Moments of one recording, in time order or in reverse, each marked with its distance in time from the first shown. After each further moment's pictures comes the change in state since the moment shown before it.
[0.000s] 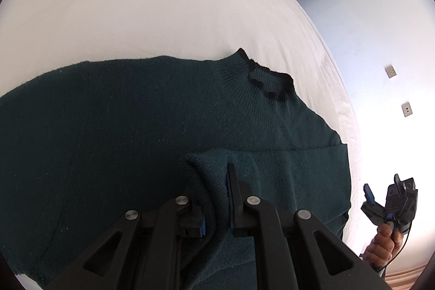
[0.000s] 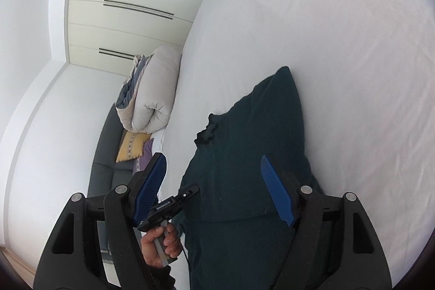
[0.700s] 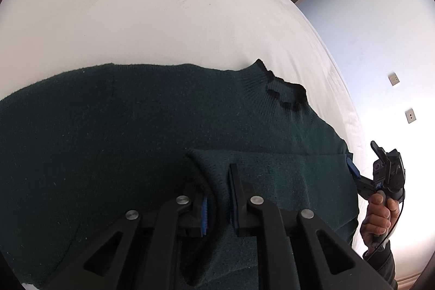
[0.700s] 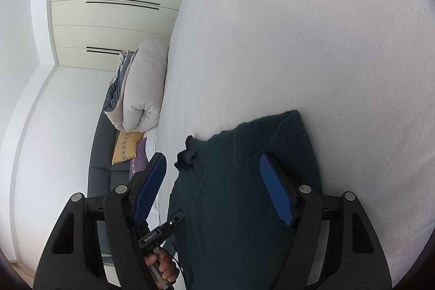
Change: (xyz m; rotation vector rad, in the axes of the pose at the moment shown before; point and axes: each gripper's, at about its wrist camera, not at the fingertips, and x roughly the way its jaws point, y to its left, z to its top) left arm -0.002 0.018 -0.005 -0.009 -0.061 0.033; right arm 0.073 -0.043 0.049 0.065 0.079 0.005
